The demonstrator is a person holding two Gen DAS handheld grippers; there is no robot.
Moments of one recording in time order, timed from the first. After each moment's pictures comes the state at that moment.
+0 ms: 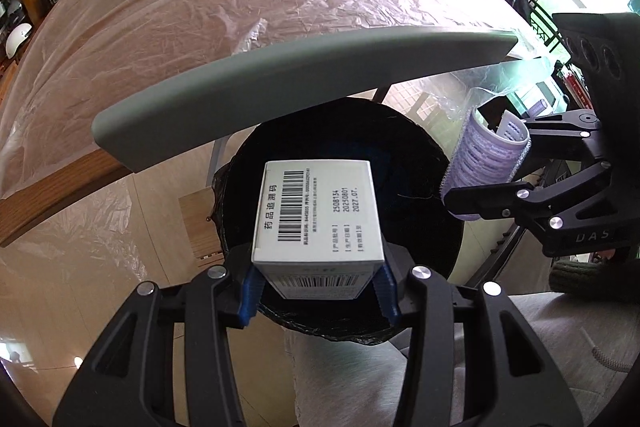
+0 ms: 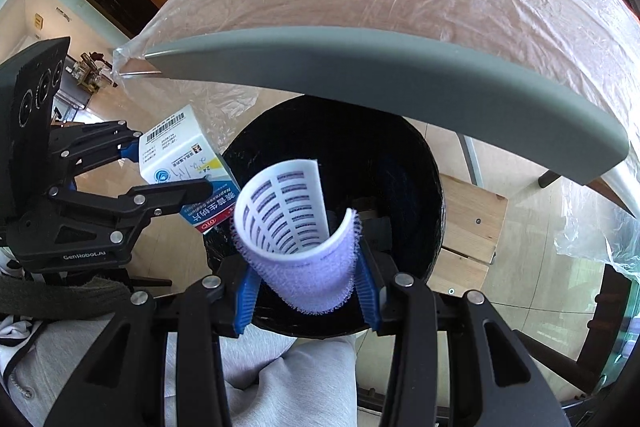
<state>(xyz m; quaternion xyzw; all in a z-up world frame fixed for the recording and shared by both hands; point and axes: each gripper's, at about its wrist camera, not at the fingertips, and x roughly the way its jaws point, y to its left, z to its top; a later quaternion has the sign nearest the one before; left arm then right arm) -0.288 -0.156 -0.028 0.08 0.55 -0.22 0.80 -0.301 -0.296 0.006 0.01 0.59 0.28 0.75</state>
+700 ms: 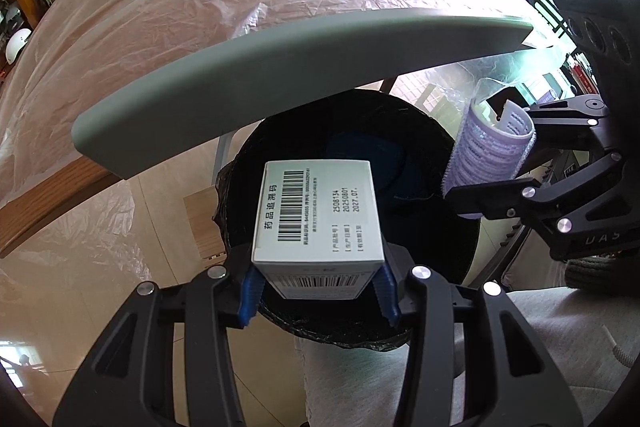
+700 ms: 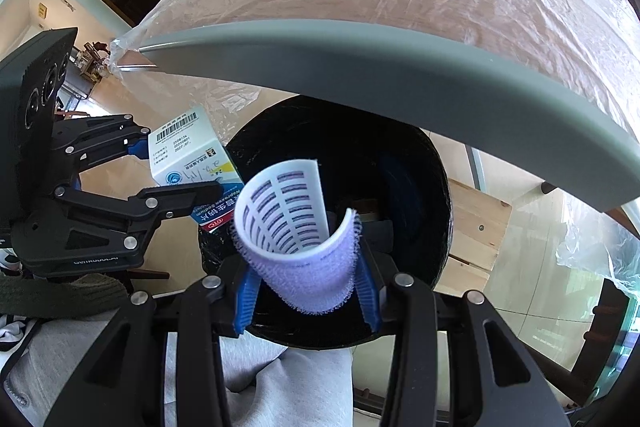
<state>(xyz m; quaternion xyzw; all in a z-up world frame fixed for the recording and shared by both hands) -0.280 -0.161 -0.039 0.09 0.56 -0.21 0.79 -0.291 -0.289 0.000 0.00 0.60 0.29 0.75</state>
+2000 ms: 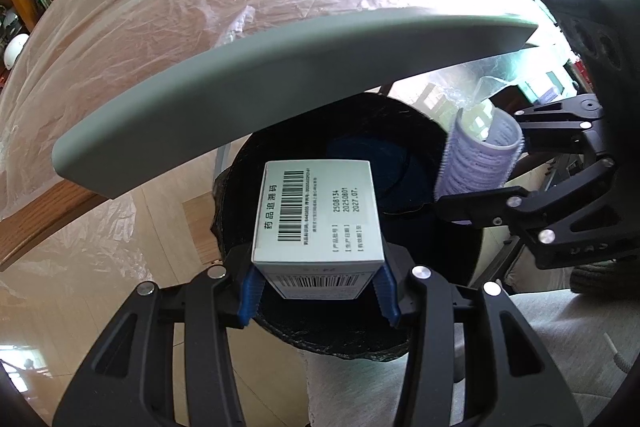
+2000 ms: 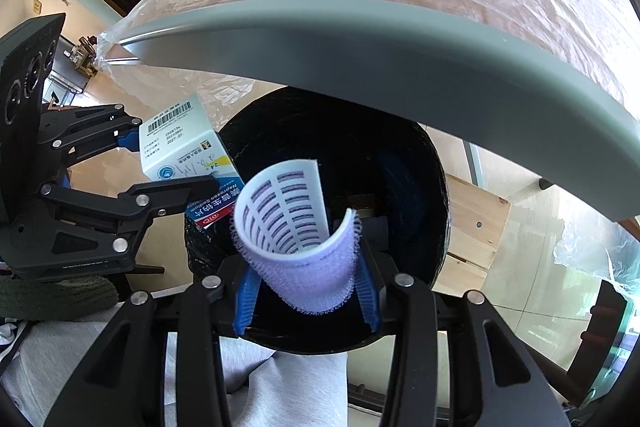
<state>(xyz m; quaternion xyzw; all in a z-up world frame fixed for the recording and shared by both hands) -0.273 -0.175 -0.044 0.09 0.56 -0.23 0.79 -0.285 -0.281 -0.011 -0.01 0.61 0.28 0.74</state>
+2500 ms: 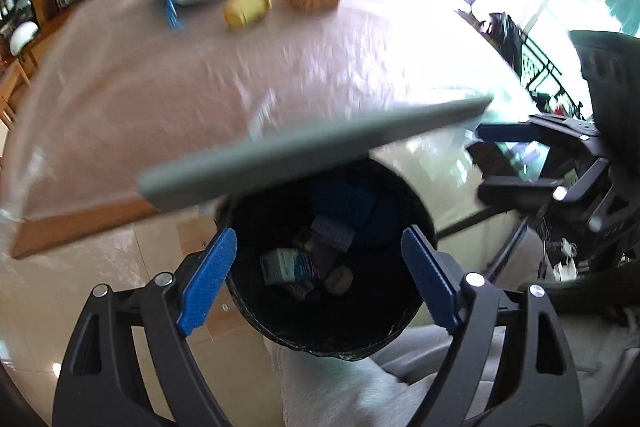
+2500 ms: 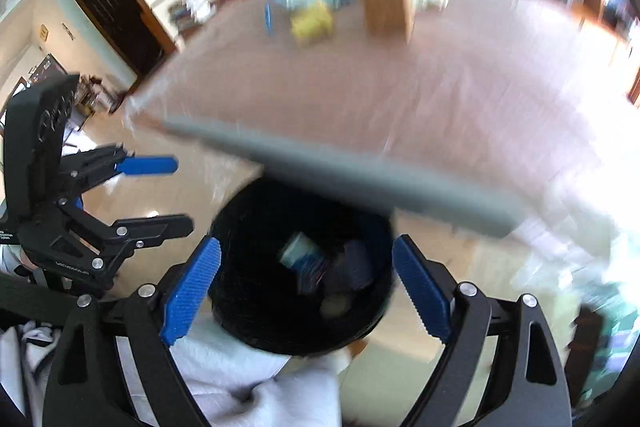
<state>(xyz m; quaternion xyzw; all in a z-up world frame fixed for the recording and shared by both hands) -0.282 -0.147 0.024 0.03 0.50 -0.22 0.83 -0.303 -0.317 0.080 0.00 0.50 0.26 0.83</state>
